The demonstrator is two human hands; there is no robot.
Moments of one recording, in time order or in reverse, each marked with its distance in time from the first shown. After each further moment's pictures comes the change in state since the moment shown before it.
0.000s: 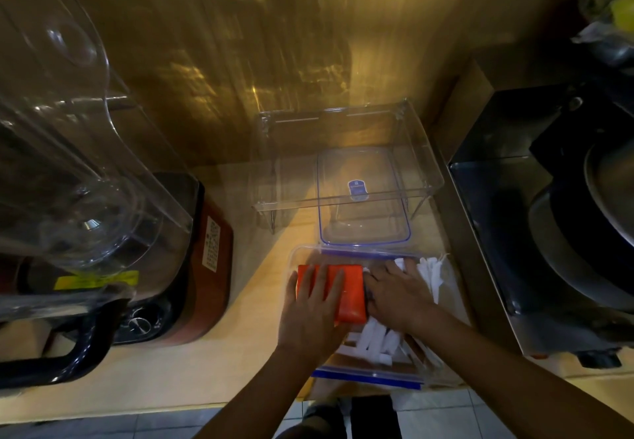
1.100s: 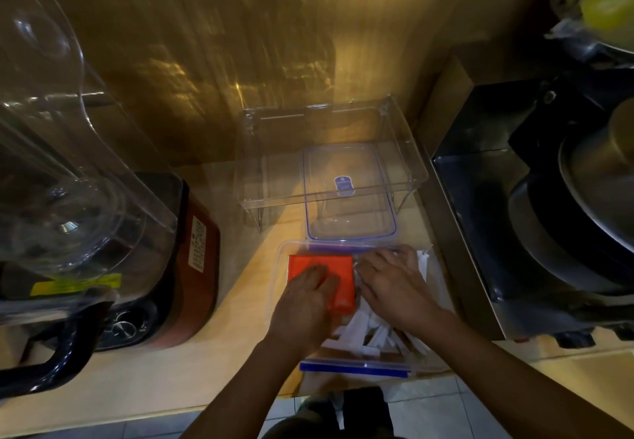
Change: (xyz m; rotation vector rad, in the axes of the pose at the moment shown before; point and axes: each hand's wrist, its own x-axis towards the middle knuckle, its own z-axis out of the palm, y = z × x) left_hand -0.001 0.005 -0.034 -0.200 0.024 0.166; right_hand -0.029 -0.001 -0.024 0.136 0.342 -0.038
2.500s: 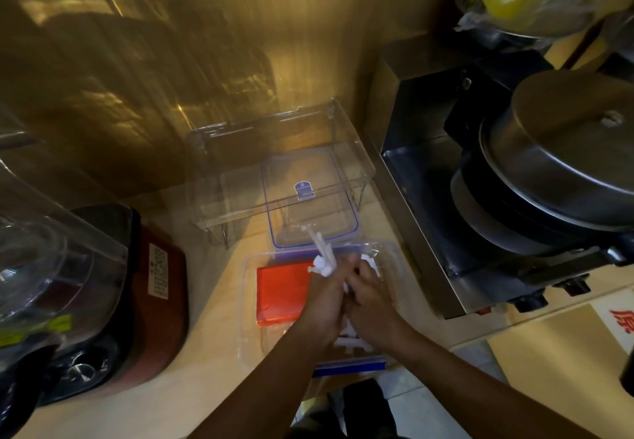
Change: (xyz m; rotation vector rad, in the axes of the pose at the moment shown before) left_hand 0.044 0.088 0.000 -1.634 0.089 -0.608; right_hand -0.029 -0.021 0.013 0.698 0.211 0.304
